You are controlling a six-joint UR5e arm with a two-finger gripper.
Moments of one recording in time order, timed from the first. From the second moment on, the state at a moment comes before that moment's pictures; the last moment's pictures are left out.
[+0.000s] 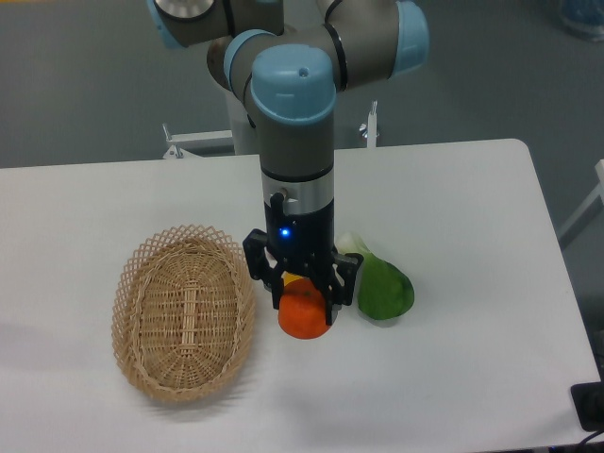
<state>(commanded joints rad) 2.33 -1.85 -1.49 -0.94 1.46 0.76</state>
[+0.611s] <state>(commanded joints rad) 2.32 -1.86 -1.49 -0.94 1.46 0.75</state>
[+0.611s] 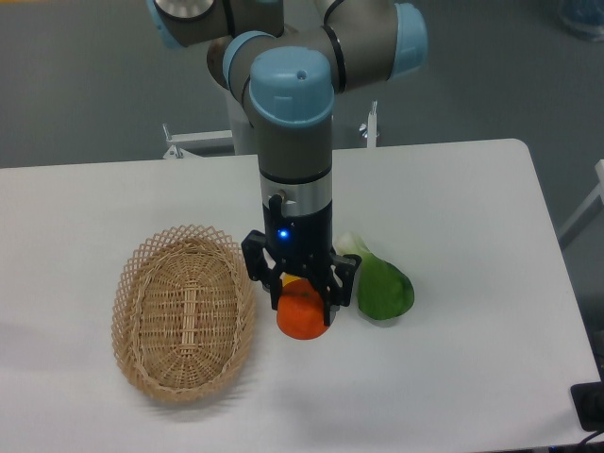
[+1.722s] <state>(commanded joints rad) 2.08 -2.00 -1.55 -0.93 1.52 0.39</state>
